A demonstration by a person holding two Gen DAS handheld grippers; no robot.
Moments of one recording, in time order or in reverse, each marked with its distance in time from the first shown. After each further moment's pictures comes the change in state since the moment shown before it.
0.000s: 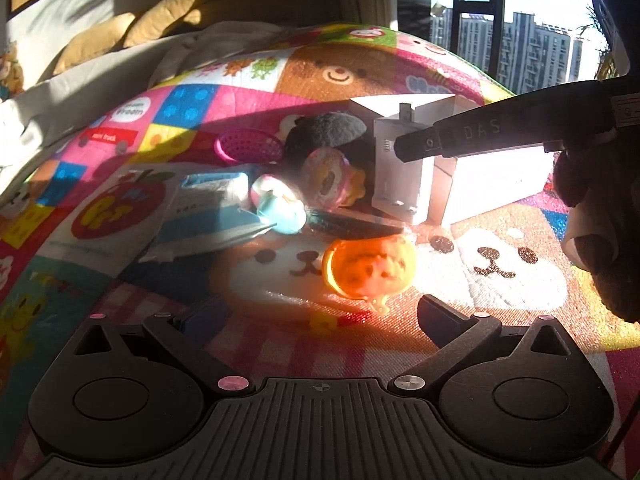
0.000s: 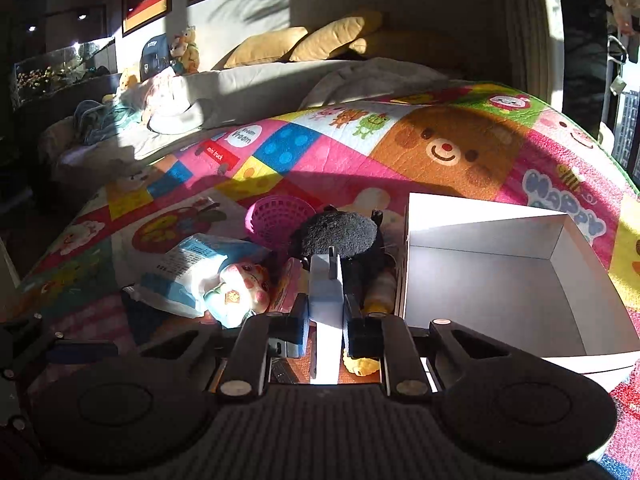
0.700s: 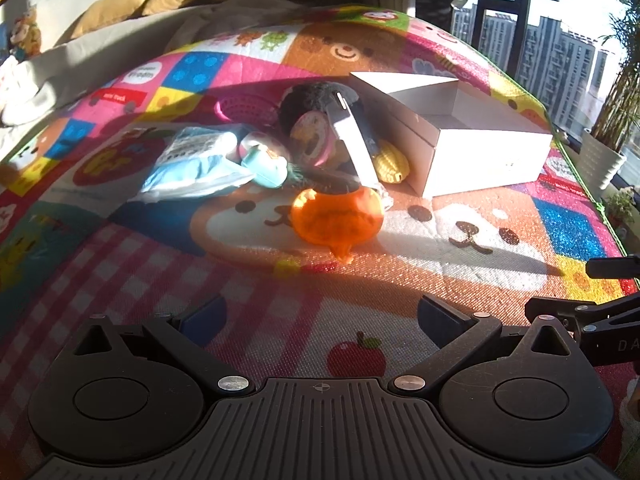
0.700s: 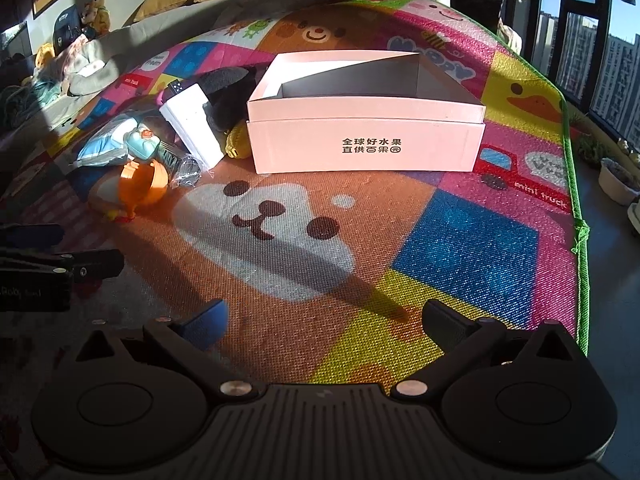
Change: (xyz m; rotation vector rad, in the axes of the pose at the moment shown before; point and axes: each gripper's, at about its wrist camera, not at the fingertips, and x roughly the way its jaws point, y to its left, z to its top) left arm -0.010 -0.018 -0.015 -0.079 0.053 0.021; right arm -0.073 -0.034 -0.107 0.125 0.186 -0.211
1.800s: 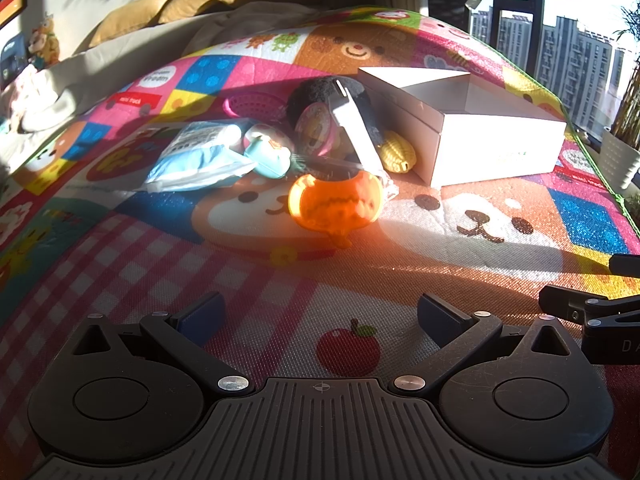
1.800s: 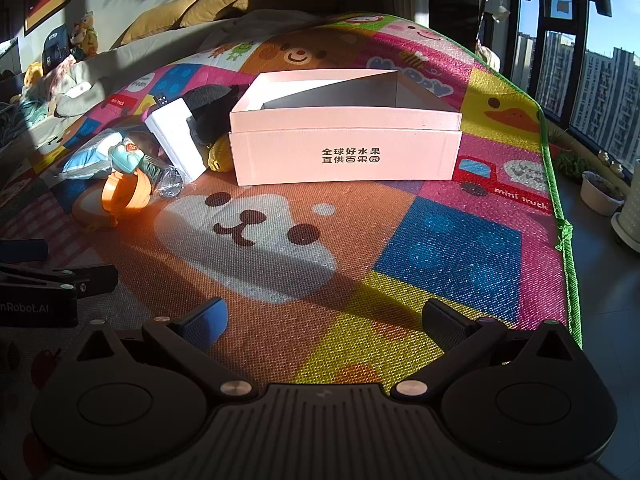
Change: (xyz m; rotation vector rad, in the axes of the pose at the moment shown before) left arm 0.007 -0.021 -0.016 -0.019 -0.015 0.091; right arm 0.002 -0.003 -0.018 0.035 -0.079 -0.077
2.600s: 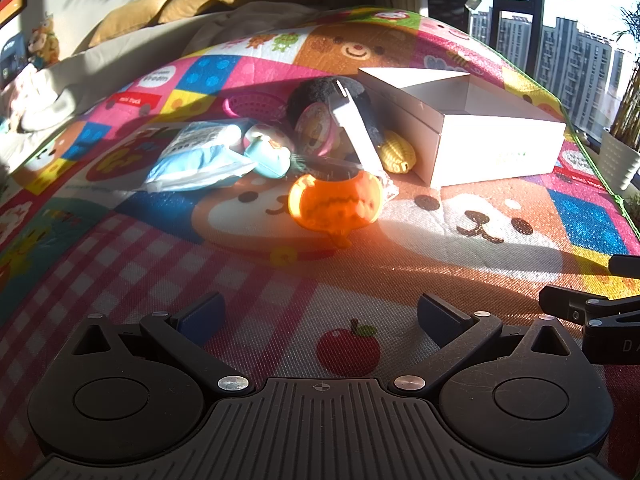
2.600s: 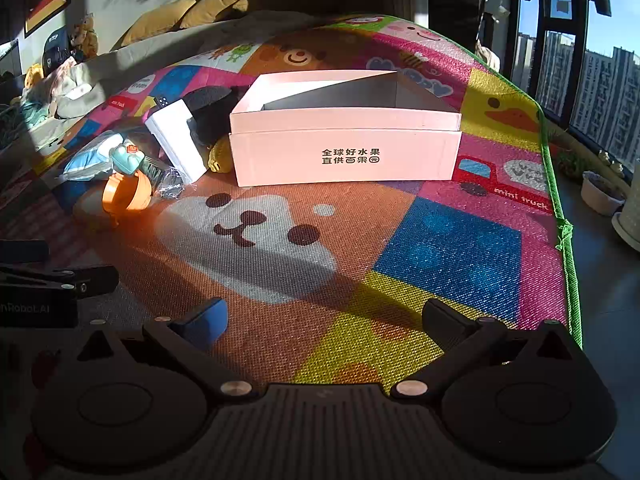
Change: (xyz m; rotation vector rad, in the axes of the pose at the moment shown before) left arm 0.002 0.001 0.001 -0.001 0.000 -0.002; right arm 0.000 0.000 0.000 0.001 -0.001 0.001
